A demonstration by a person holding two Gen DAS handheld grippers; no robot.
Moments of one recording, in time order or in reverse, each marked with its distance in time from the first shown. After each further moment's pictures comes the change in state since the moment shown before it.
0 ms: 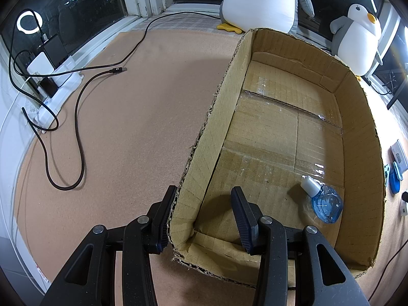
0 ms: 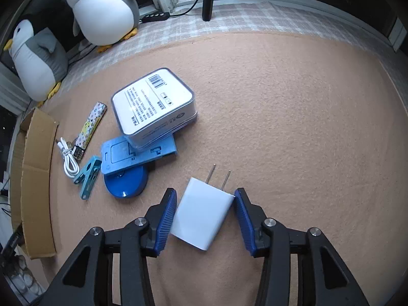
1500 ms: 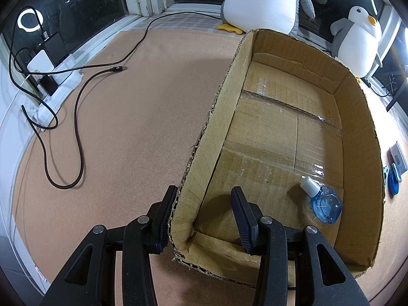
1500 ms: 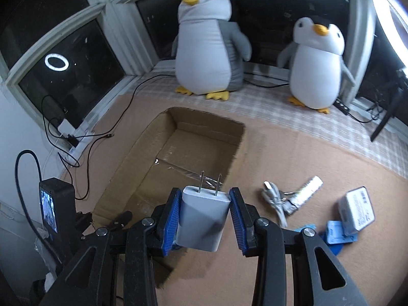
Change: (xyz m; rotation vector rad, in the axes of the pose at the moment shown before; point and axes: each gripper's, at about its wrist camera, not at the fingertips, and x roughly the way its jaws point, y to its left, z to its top) left arm 0.001 -0.001 -0.001 -0.004 0.000 -0.004; right arm -0.071 0.264 -0.013 -0.500 -0.181 0.280
